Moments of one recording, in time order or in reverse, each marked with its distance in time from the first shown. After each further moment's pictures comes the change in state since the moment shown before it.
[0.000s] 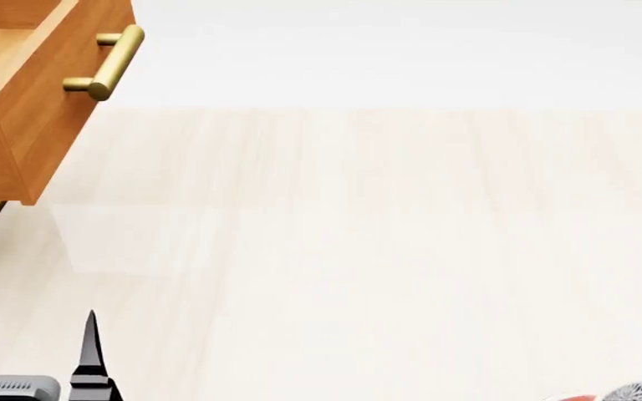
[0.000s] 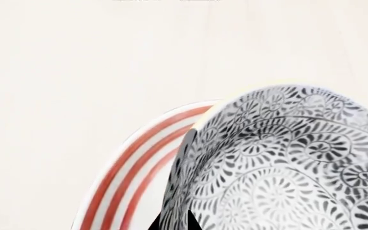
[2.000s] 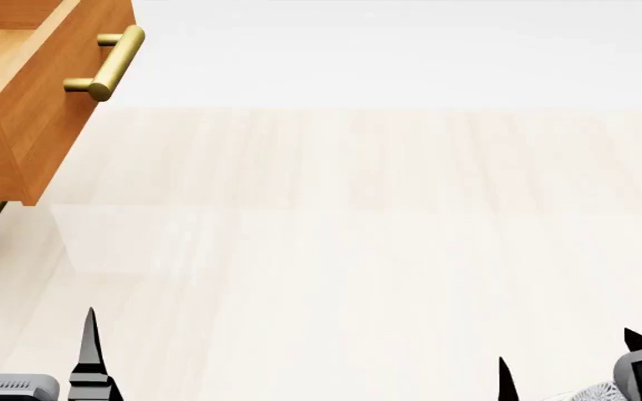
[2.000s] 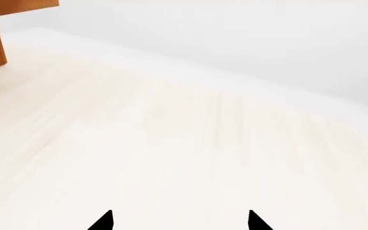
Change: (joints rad) left arm -0.005 -0.019 0.020 0.018 -0.011 -0.003 -0.023; right arm -0.023 0.137 0.283 -0.325 0.096 -0.155 0.095
